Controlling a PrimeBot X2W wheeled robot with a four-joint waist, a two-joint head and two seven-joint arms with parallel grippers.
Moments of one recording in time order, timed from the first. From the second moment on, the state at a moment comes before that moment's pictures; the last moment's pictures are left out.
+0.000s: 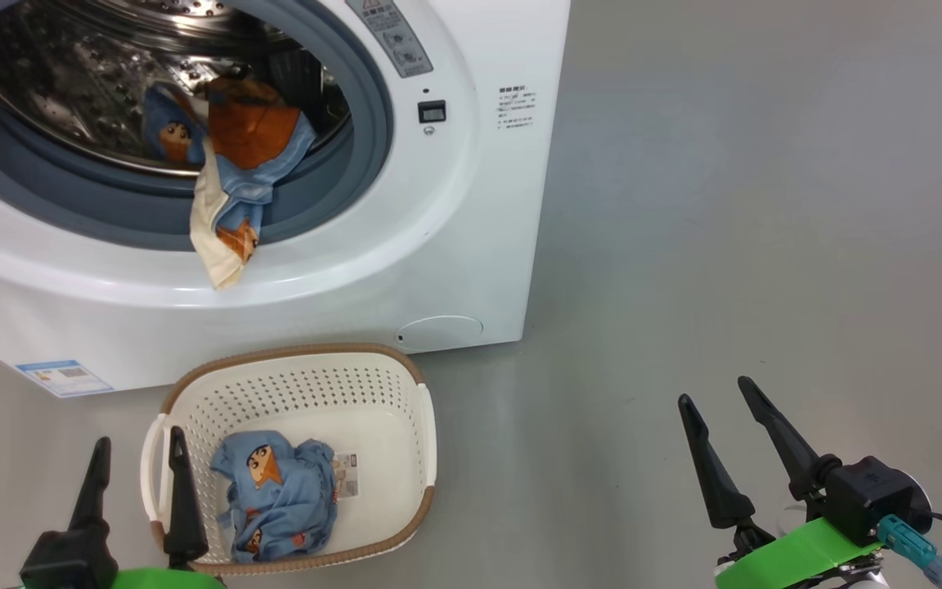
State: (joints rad) left arm 0.00 0.27 -0.25 0.03 -0.40 0.29 -0.23; right arm -0.03 -0.10 0.09 0.06 0.19 0.13 -0.24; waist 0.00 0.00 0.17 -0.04
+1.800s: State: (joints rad) left arm -0.65 0.37 -0.28 0.33 -0.50 0.12 0.14; right arm -0.22 -0.08 0.18 0.07 0.23 0.13 -0.25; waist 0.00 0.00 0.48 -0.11
